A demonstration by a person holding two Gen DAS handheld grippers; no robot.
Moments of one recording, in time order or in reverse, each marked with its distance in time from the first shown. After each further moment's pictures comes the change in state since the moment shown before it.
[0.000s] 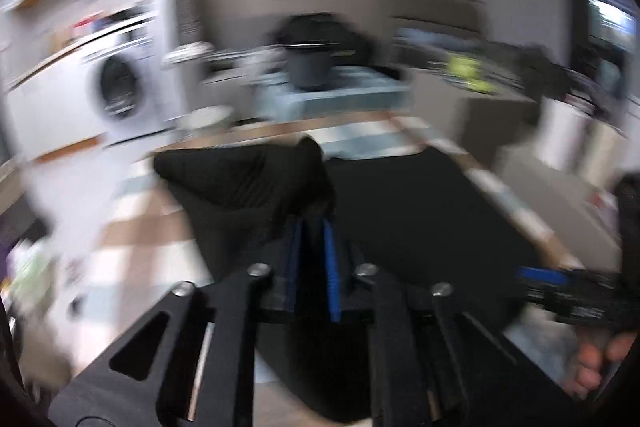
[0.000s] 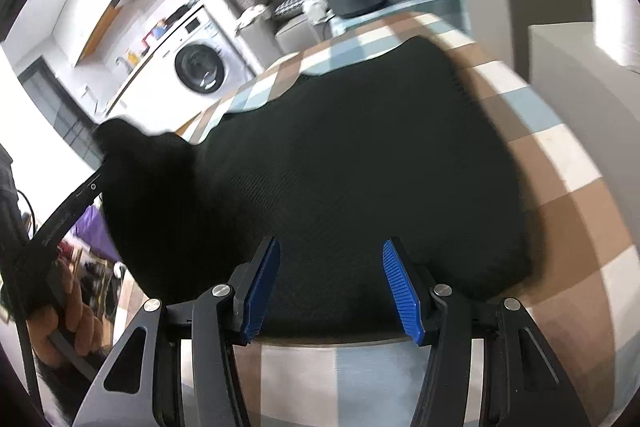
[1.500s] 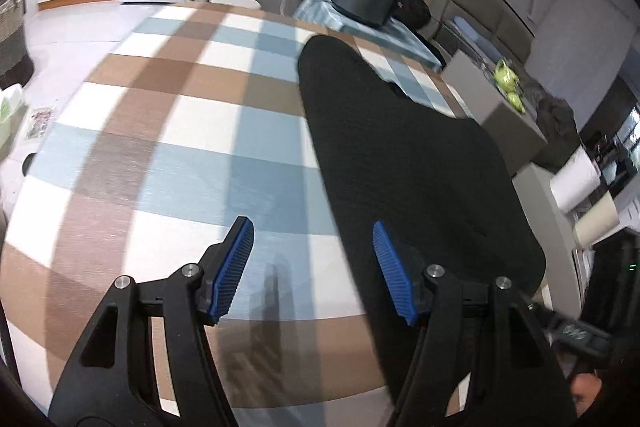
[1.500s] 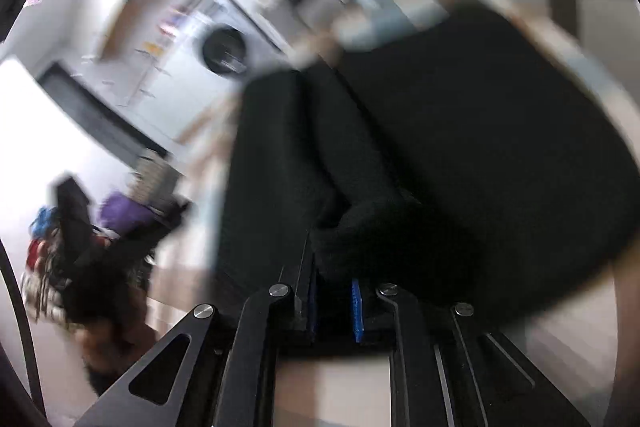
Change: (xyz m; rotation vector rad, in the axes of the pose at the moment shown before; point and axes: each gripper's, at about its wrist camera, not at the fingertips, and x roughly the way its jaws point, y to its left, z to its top) left arm 0.073 0.145 -0.077 -0.446 0.245 -0.009; right arm 0.035 0.027 -0.014 0.045 0.156 0.112
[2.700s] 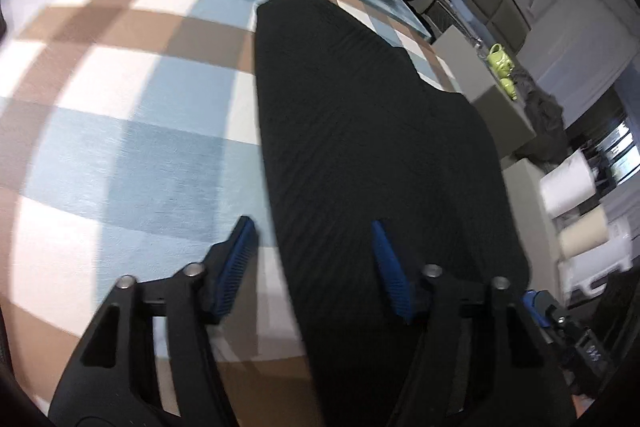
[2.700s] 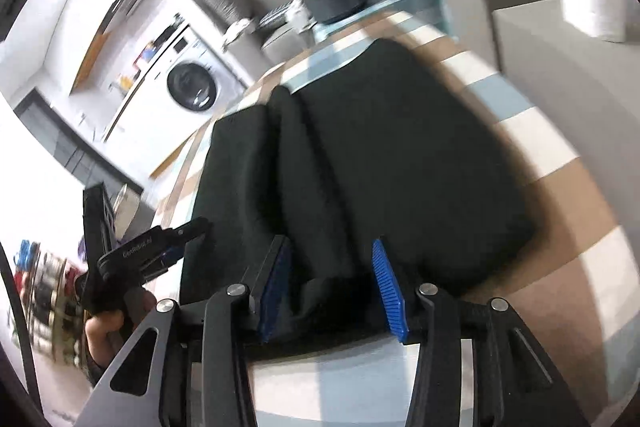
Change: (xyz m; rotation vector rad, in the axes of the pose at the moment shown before) left arm 0.070 -0.036 0.008 -0.108 0.146 -0.107; right arm -0.061 -0.037 0.009 0.047 -0.173 -0.087
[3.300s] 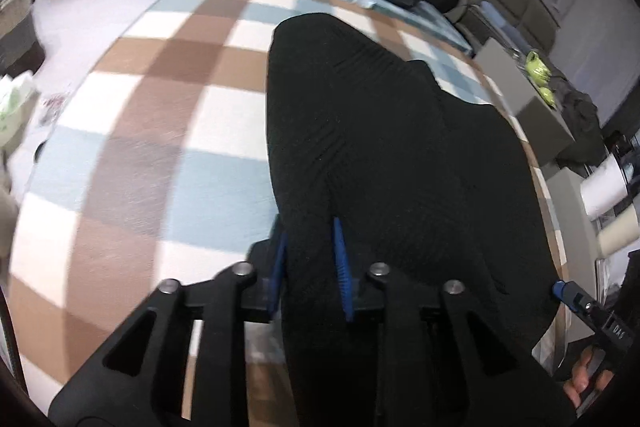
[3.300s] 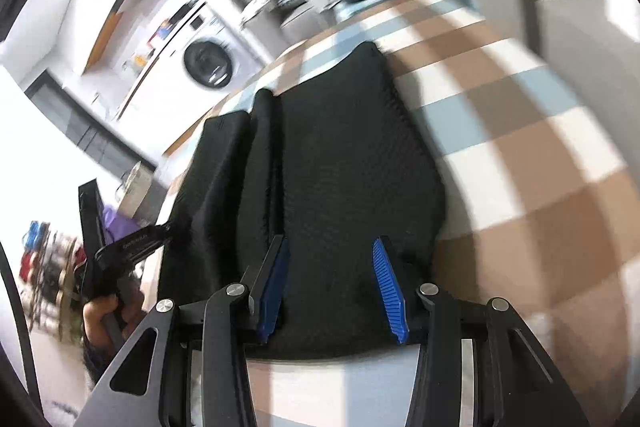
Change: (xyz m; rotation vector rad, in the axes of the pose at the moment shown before) left arm -0.050 0.061 0.021 0.033 -0.059 0.191; right arm 0.025 0.022 0.001 -0.070 0.106 0.088
